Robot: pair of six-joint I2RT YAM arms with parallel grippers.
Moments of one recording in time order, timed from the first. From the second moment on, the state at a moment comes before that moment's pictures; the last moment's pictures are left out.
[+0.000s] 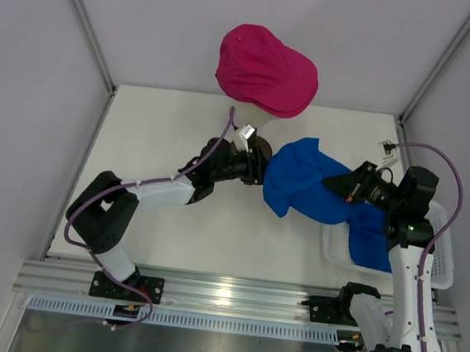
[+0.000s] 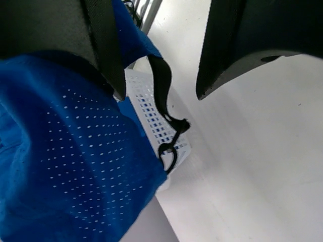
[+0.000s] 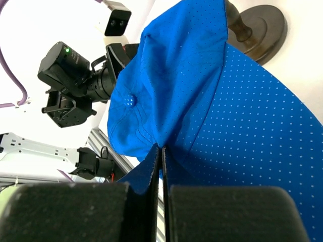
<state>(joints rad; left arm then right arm) -0.70 1.65 0.94 0.51 0.43 -0.83 -0.13 0.83 0.85 -0.34 -0.95 0.51</state>
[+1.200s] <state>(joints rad) -0.86 1.80 1.06 0.33 0.10 -0.69 -0.33 0.87 0.74 -0.65 -0.60 0.48</state>
